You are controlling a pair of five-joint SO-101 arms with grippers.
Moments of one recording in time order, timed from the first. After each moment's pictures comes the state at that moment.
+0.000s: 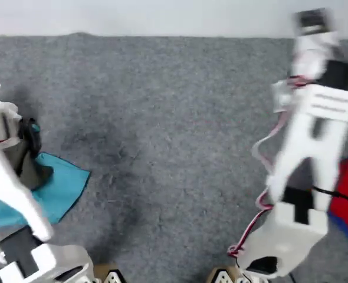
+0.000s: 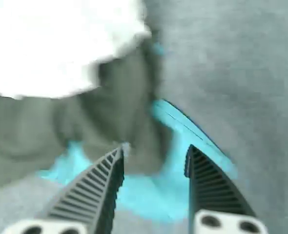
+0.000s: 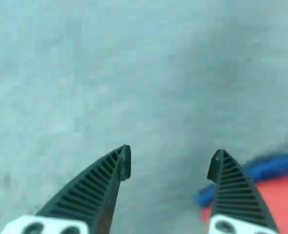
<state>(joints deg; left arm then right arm) -38.9 -3.8 -14.2 97.0 -9.5 5.9 13.2 -35.2 100.7 17.9</state>
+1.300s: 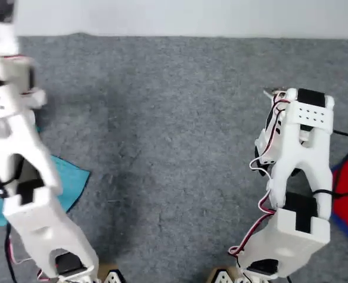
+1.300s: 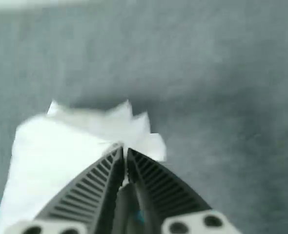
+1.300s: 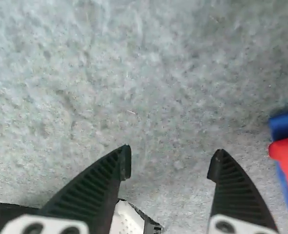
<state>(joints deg) -22.9 27.0 -61.1 98.9 -16.2 11.7 11.5 -3.7 100.7 17.9</state>
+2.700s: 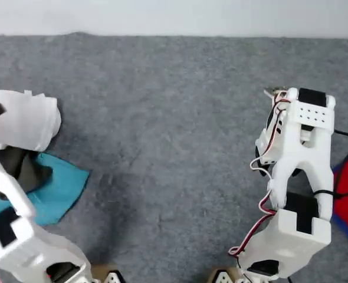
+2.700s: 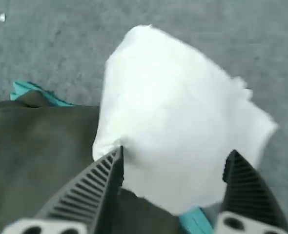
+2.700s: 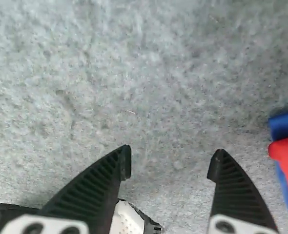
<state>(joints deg) -43.3 10.9 -9.2 66.4 4.0 11.7 11.5 -3.7 100.7 17.9</state>
